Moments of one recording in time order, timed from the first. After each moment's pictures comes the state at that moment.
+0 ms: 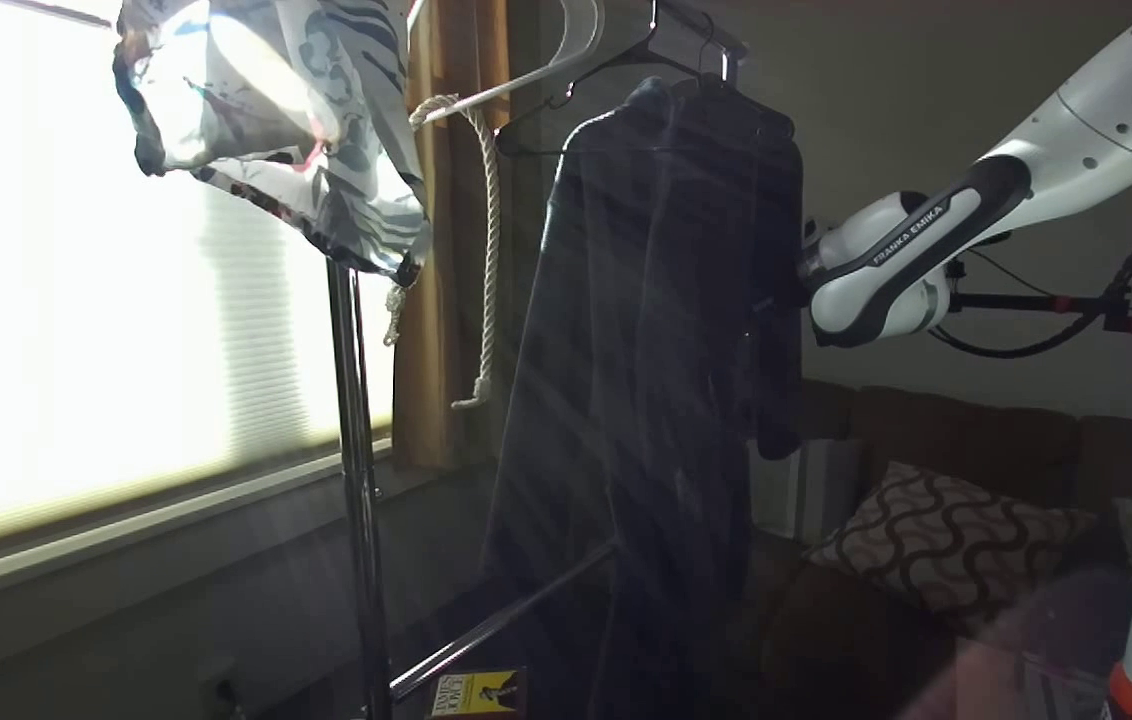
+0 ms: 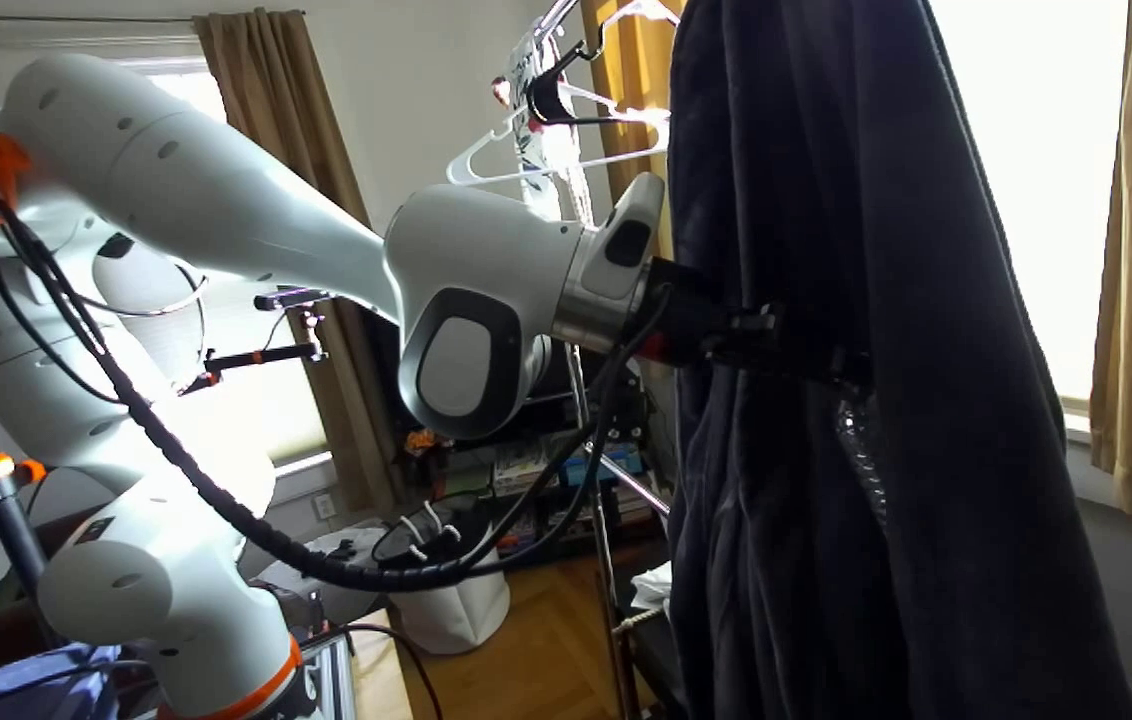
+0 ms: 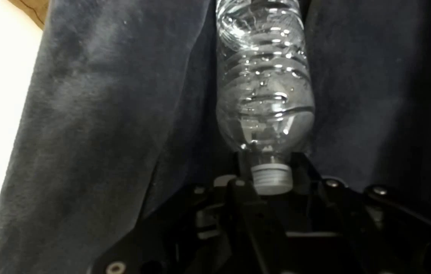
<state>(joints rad) -0.28 -0.27 -0.38 -2.56 -0.21 3.41 -0.31</state>
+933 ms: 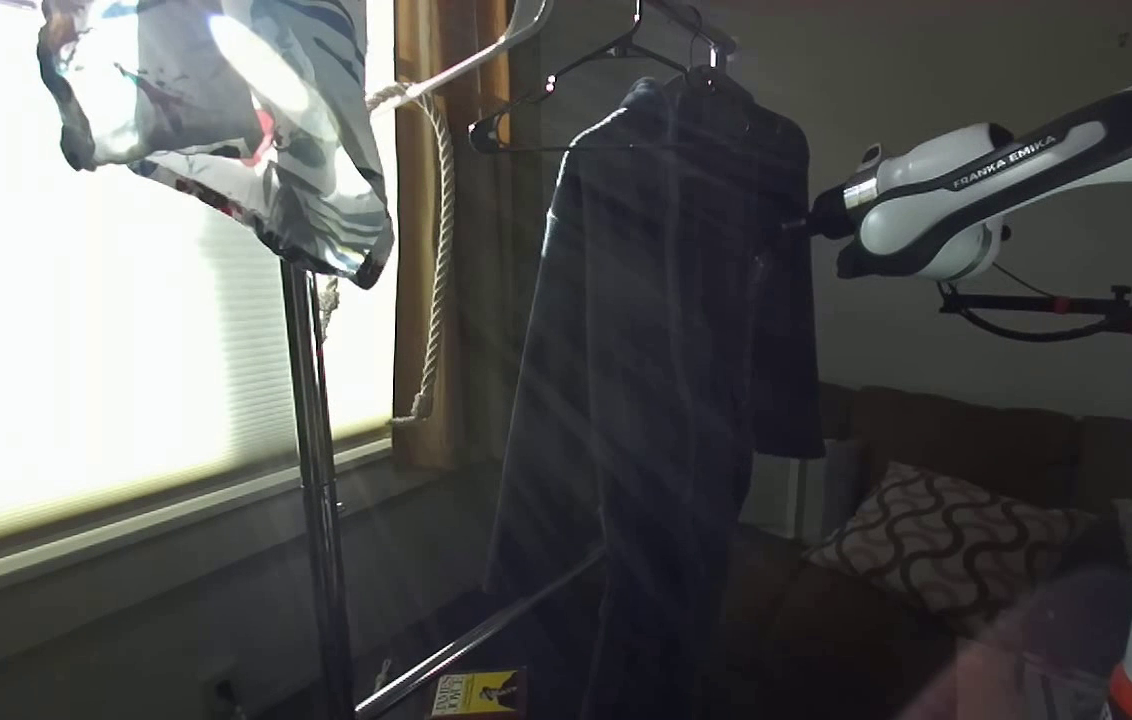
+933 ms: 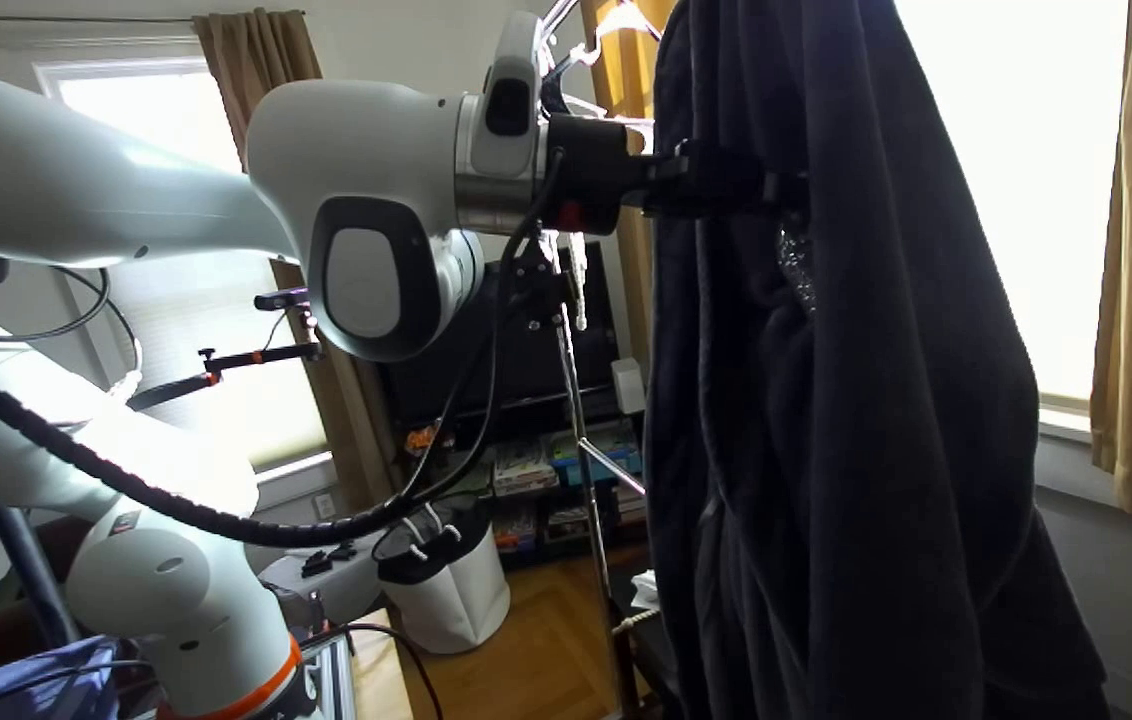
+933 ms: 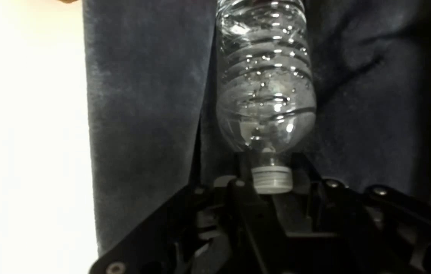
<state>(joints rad) -0.05 -0.57 -0.59 -2.55 -0.22 3.35 -0.22</state>
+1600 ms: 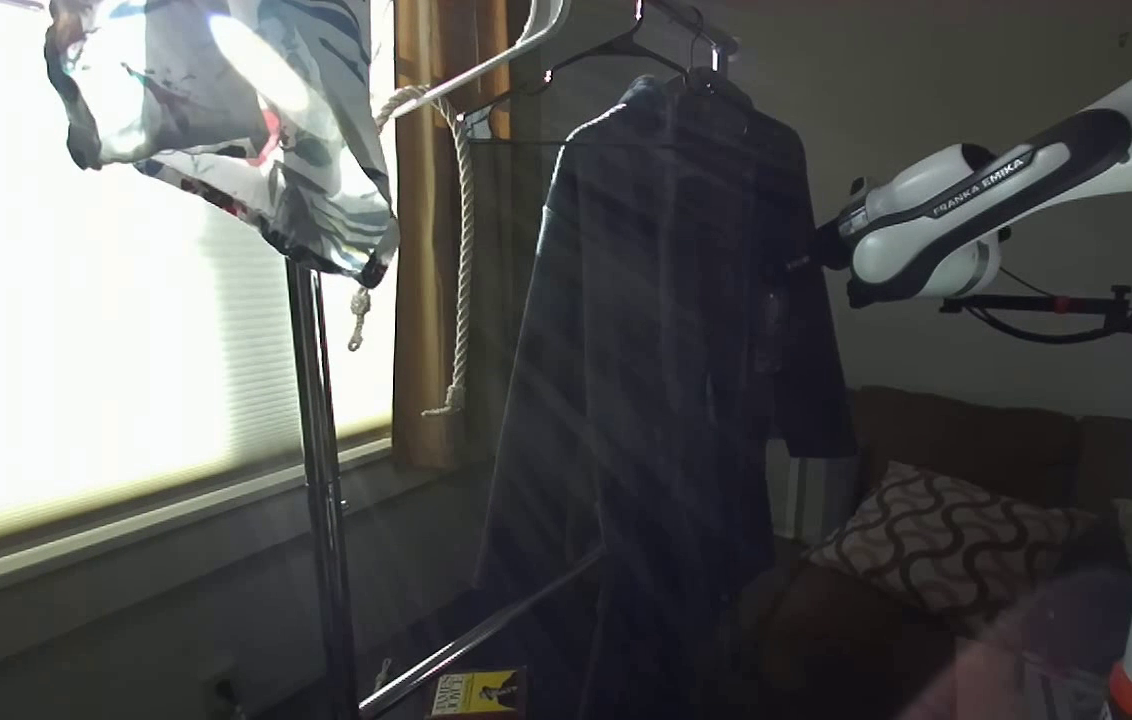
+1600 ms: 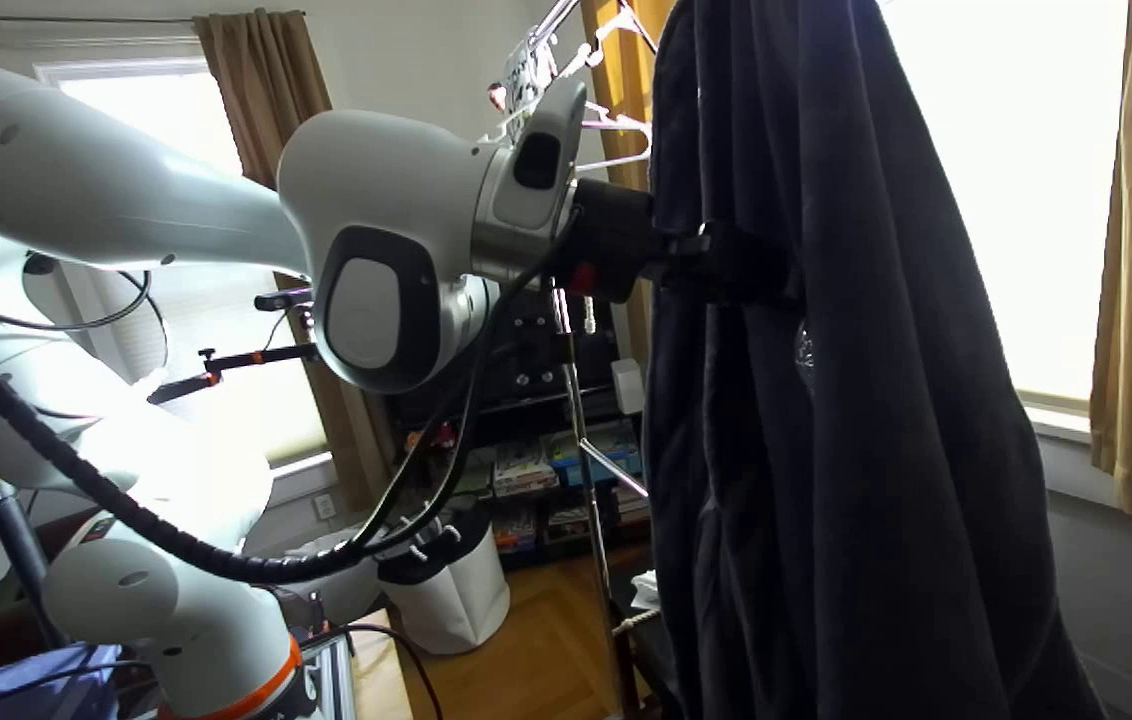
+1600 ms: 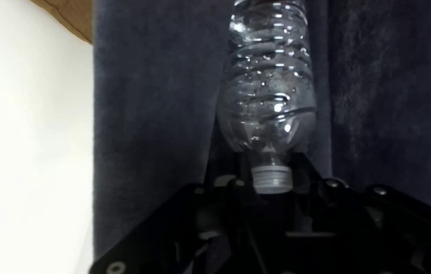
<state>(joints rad) -0.25 -0.48 -0.46 -2.58 -0.23 3.29 -0.30</state>
